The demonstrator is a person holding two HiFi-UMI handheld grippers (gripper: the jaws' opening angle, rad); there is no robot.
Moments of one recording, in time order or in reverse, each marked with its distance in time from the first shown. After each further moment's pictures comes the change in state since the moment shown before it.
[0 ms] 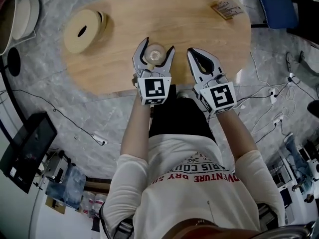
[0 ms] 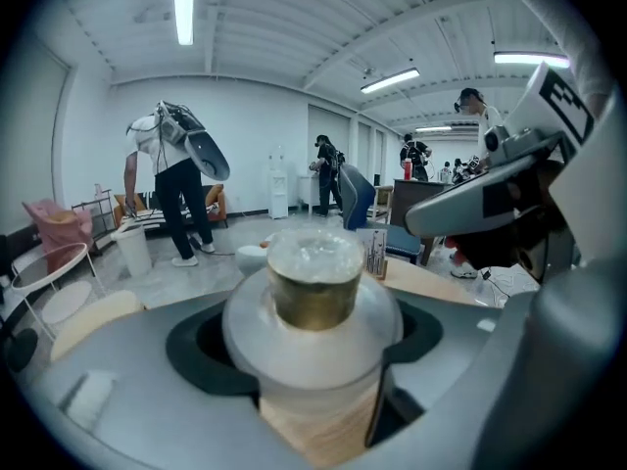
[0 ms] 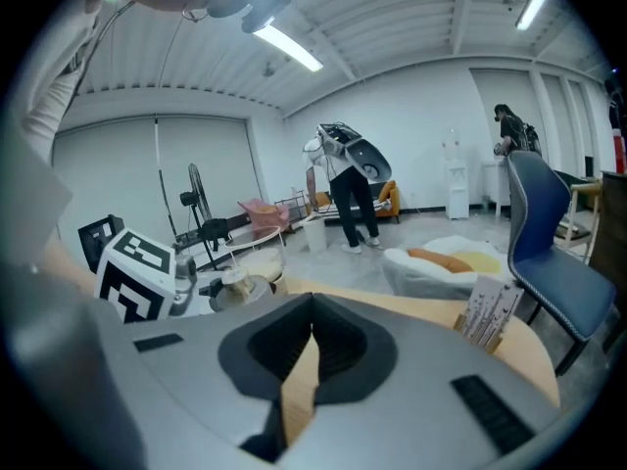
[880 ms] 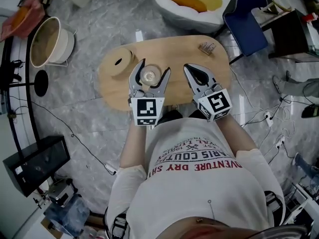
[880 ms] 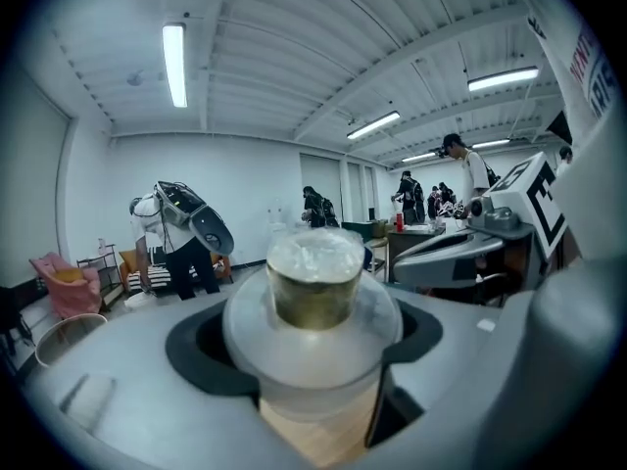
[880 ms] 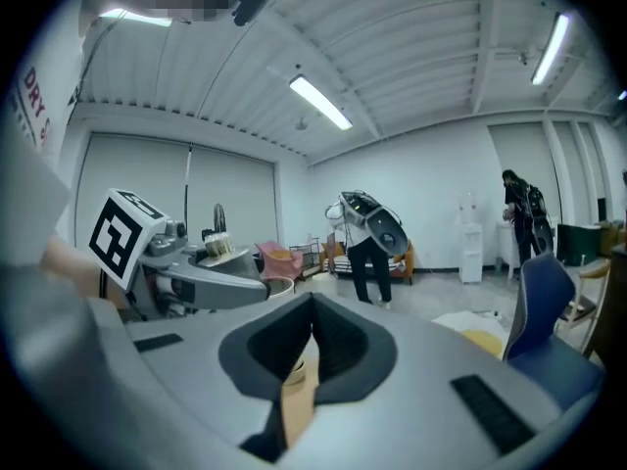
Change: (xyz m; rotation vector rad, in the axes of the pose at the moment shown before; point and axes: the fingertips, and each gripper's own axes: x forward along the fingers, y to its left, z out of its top) left arm -0.204 0.021 0.264 0.113 -0.226 0.011; right arm -0.125 0.090 0.225 -0.137 -0.250 0.039
